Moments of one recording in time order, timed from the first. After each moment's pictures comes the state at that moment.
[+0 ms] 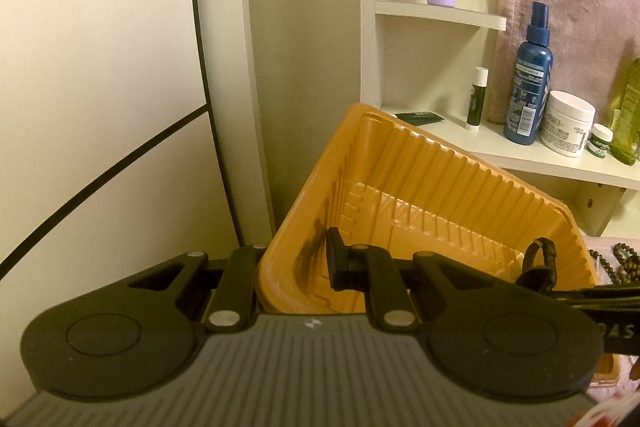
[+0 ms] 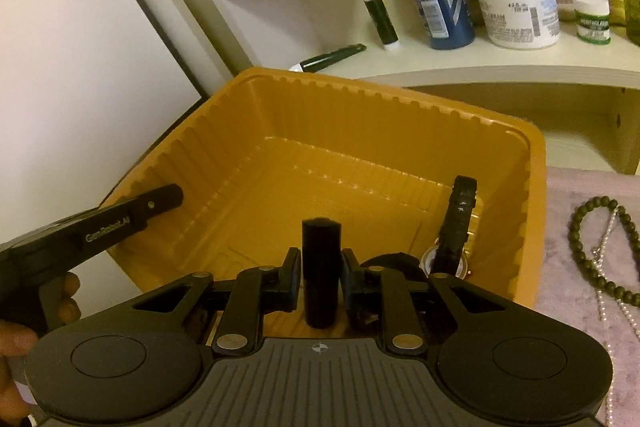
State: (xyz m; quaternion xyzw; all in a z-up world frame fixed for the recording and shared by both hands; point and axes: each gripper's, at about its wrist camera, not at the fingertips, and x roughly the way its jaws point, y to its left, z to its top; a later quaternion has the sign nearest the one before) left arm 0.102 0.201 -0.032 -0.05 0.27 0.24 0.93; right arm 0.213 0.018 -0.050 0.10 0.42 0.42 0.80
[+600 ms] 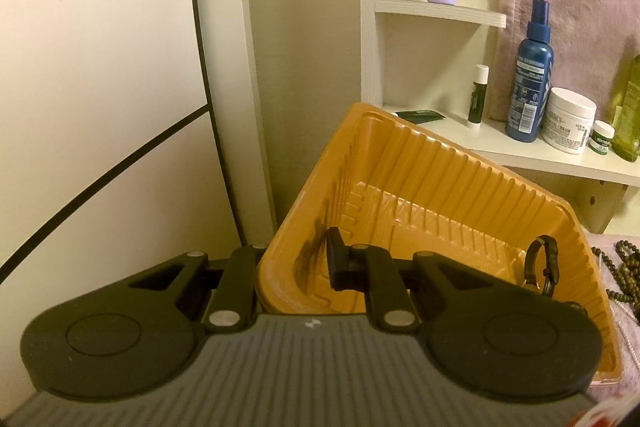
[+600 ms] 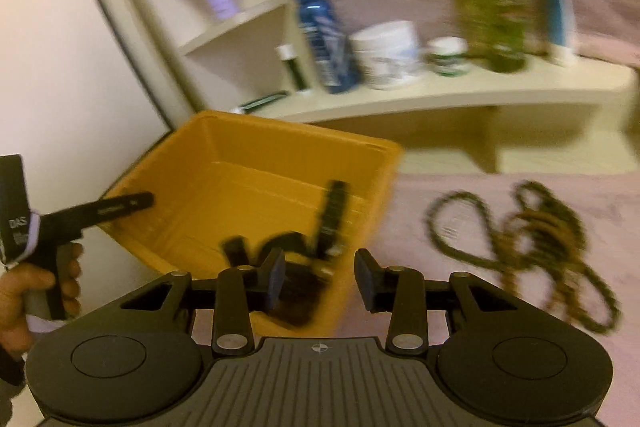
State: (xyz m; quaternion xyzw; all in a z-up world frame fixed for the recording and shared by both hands) left arm 0.104 0.200 -0.032 -0.04 0.27 0.24 0.93; right arm 0.182 -0.096 -0.025 0.10 0.39 0.35 0.85
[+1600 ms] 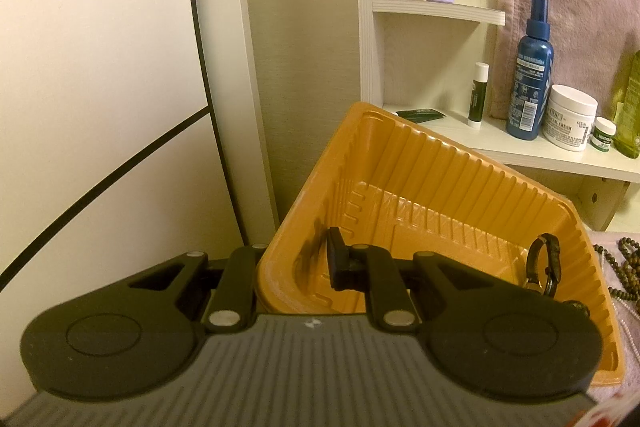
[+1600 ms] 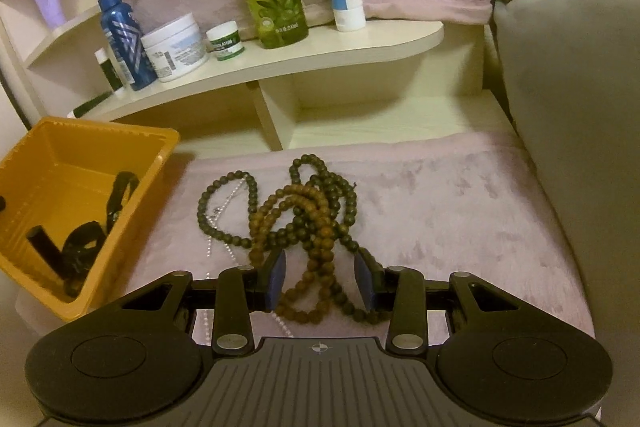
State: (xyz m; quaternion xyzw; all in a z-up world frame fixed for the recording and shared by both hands) left arm 0.106 0.200 -0.031 -0.04 0.28 0.24 0.93; right arm 0.221 -0.195 -0.065 0.07 0.42 0.20 0.88
